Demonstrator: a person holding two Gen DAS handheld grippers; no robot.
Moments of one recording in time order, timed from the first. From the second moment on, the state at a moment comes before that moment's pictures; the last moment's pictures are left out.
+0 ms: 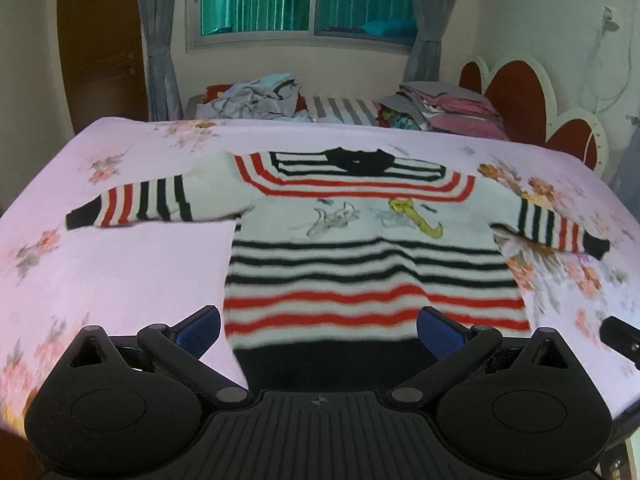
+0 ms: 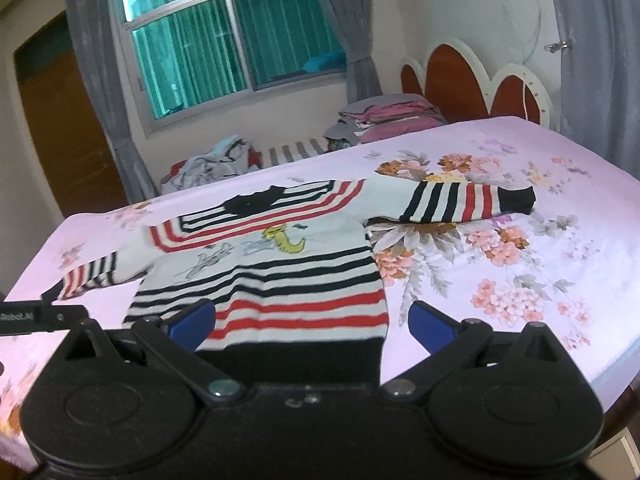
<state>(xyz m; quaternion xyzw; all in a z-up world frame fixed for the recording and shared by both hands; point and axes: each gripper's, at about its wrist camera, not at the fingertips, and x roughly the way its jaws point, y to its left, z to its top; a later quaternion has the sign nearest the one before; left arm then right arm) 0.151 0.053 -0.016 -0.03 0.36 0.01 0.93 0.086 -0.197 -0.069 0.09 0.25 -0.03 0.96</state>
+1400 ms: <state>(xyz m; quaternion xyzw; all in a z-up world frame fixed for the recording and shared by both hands) 0.467 -0.033 -0.118 -0.07 0.43 -0.01 0.90 0.355 -0.461 -0.171 0.24 0.34 -0.22 0.88</state>
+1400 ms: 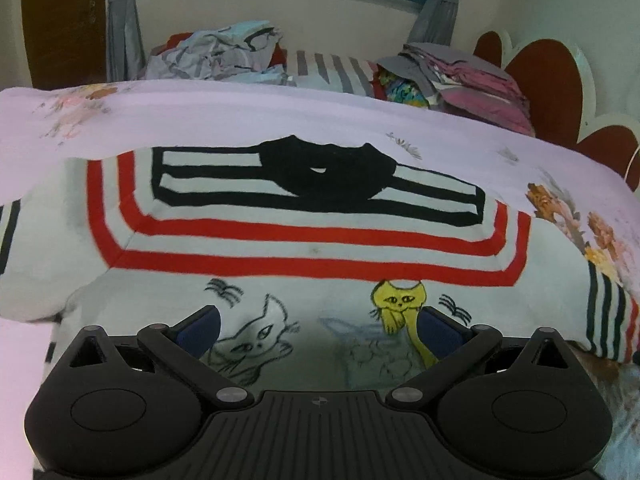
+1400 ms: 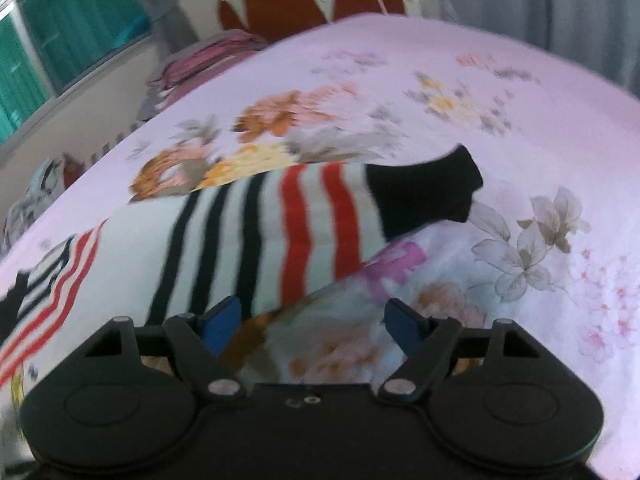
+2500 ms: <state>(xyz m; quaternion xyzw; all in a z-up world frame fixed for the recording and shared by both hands) 0.487 0.072 -0.105 -0.19 0.41 0.01 0.89 0.455 -0.210 -0.127 0.12 0.28 0.12 0.94</state>
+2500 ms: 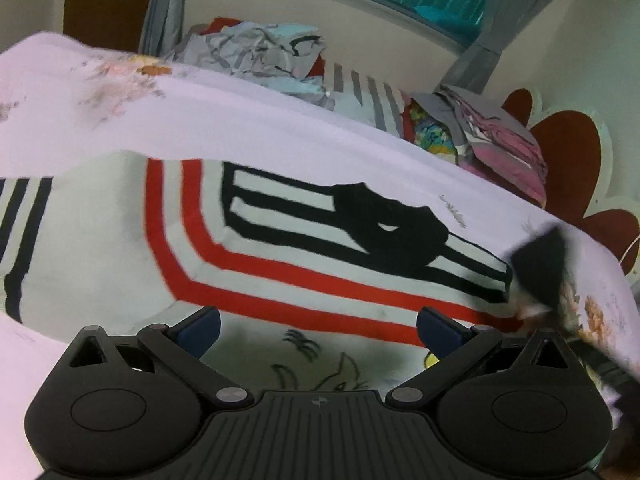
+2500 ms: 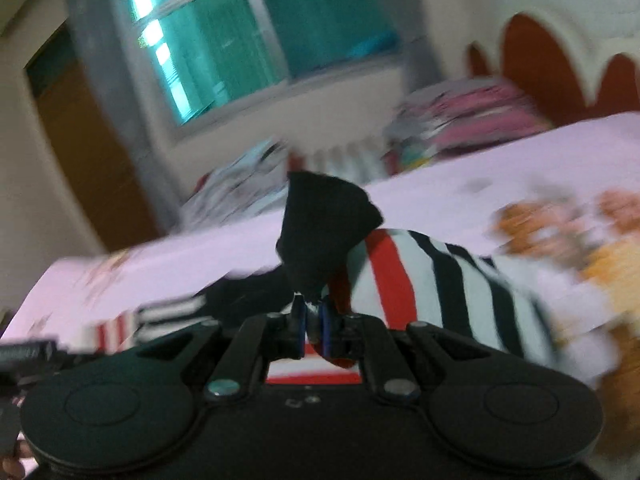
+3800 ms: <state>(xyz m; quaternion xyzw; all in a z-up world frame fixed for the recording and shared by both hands) 0.514 0.076 -0.148 -0.26 0.37 -0.09 0.89 0.409 -0.287 -0.177 0.07 0.35 -0.04 0.93</state>
